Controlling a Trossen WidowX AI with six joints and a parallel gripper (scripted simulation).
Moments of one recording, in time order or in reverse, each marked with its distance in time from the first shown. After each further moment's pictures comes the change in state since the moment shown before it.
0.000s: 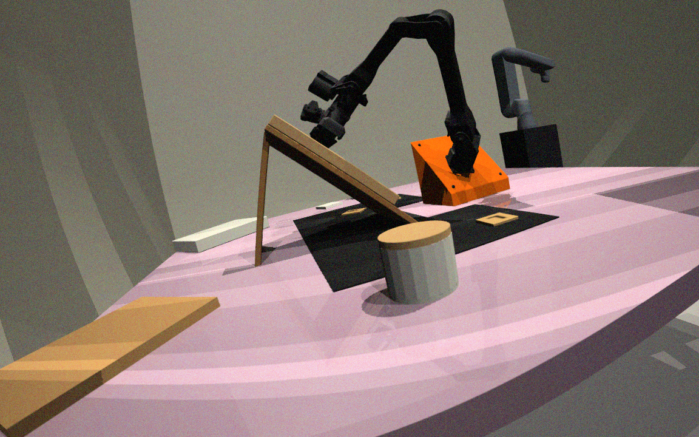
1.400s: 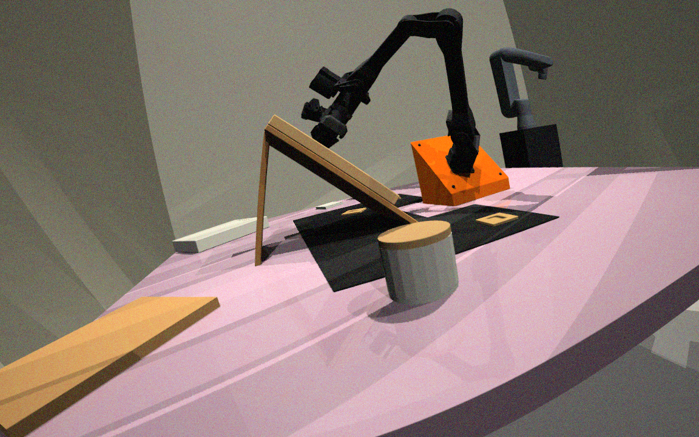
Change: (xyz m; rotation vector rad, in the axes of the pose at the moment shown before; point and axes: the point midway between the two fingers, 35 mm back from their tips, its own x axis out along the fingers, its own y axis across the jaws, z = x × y) arm 0.000 0.023 0.001 0.001 -0.001 0.001
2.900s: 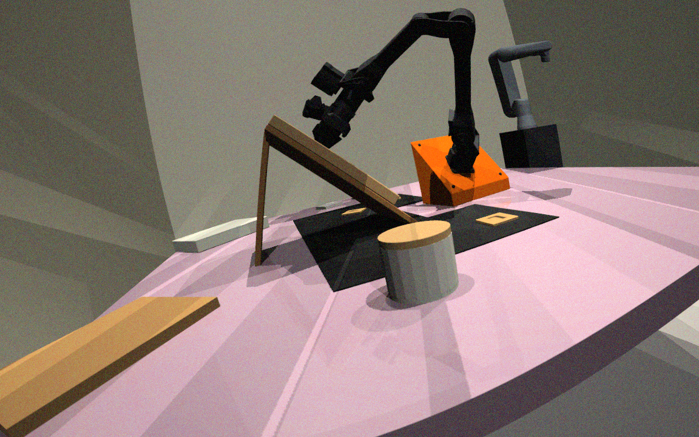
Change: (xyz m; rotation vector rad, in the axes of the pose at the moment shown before) arm 0.000 0.030 0.000 0.004 0.003 0.001
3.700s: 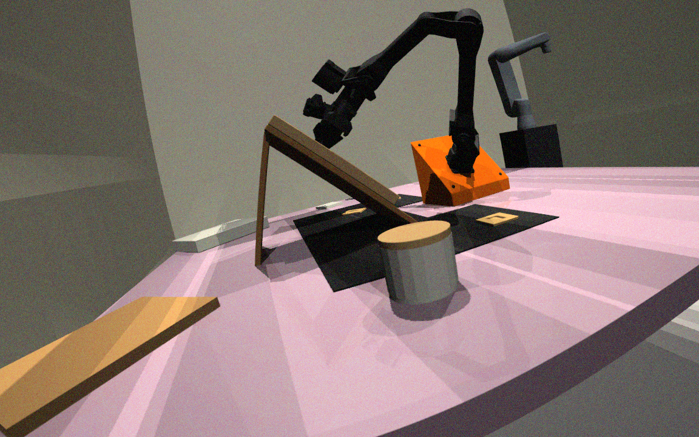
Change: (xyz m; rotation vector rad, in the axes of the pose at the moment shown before) arm 0.000 0.016 0.000 0.001 0.000 0.000
